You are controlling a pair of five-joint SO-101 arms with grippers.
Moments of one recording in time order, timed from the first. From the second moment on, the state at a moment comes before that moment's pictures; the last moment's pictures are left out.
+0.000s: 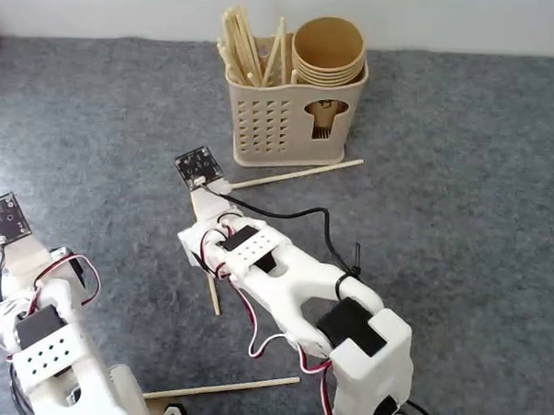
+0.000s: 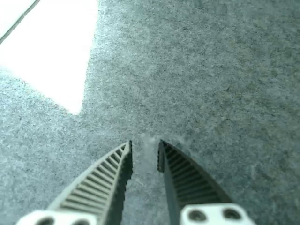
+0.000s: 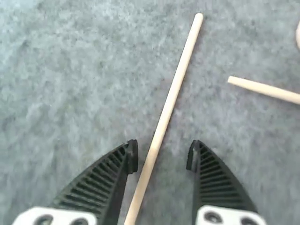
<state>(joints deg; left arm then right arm) -39.6 -57.9 77.1 40.5 5.0 -45.2 19.8 22.3 20.5 -11.3</state>
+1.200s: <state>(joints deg) -39.6 -57.9 77.1 40.5 5.0 -36.3 15.3 10.4 74.3 -4.3</state>
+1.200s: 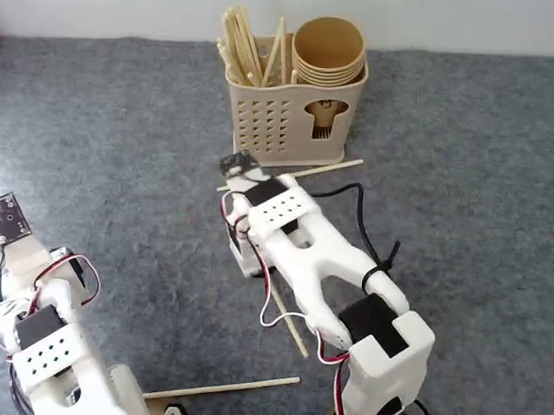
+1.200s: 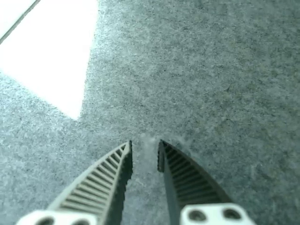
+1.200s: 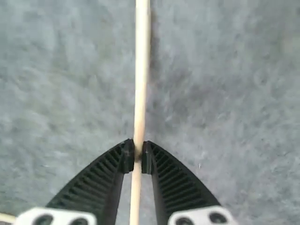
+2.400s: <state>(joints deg) -39.6 -57.9 77.1 40.2 5.0 -36.1 8.4 19.6 67.5 3.2</state>
